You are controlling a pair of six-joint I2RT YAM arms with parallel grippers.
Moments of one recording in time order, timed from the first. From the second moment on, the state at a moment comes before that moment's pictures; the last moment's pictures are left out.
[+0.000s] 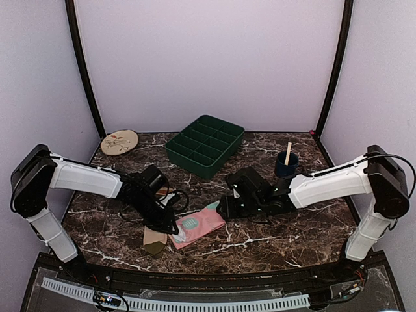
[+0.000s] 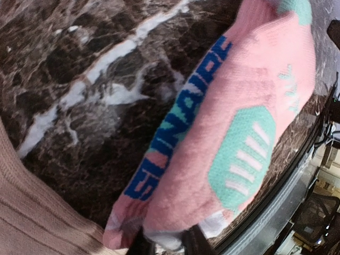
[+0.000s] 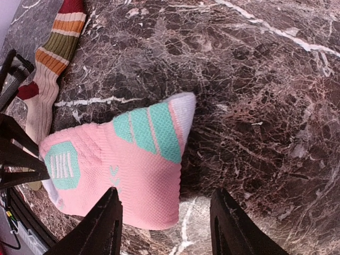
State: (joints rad) left arm -0.75 1.64 0.85 -0.45 0.49 -0.54; right arm 1.04 1.68 0.95 -0.13 0.13 0.75
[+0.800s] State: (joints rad) left arm -0.76 1.65 0.85 -0.47 0.46 -0.52; right arm 1.00 1.80 0.92 0.16 -0.02 0.78
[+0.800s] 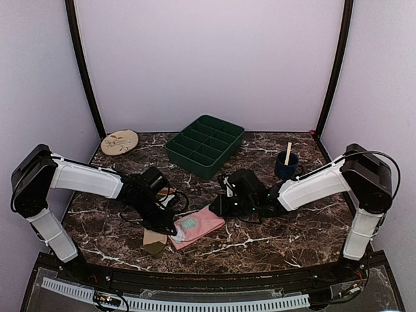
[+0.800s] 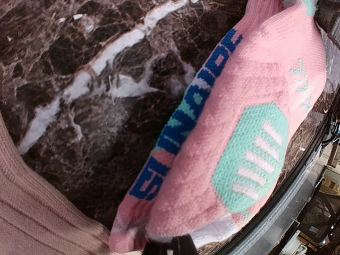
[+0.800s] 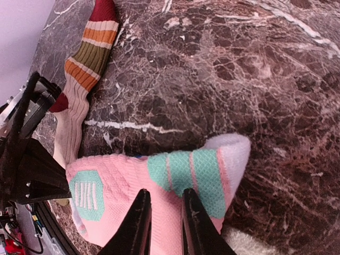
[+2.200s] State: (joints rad) left arm -0.76 1.57 0.82 -0.56 0.40 -0.51; right arm 0.99 1.83 0.90 0.33 -0.08 0.84
